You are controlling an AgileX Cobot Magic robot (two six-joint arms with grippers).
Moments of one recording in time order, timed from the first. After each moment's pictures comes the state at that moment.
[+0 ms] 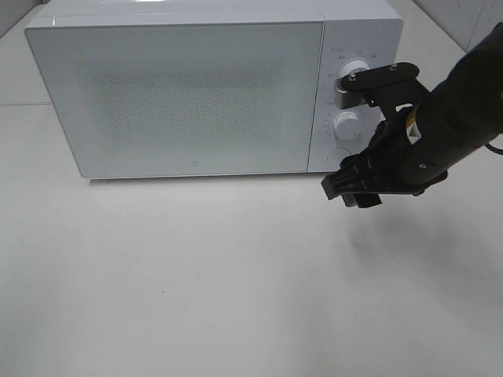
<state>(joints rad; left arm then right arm) -0.25 -0.01 -0.50 -0.01 1.04 0.05 0.50 1.59 -0.85 -0.33 0.41 0.37</state>
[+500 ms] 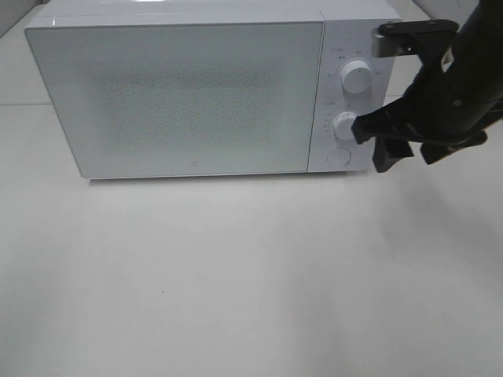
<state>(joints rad) -0.25 -0.01 -0.50 -0.01 1.04 0.05 0.36 1.59 -1.05 -0.14 0.70 0.23</state>
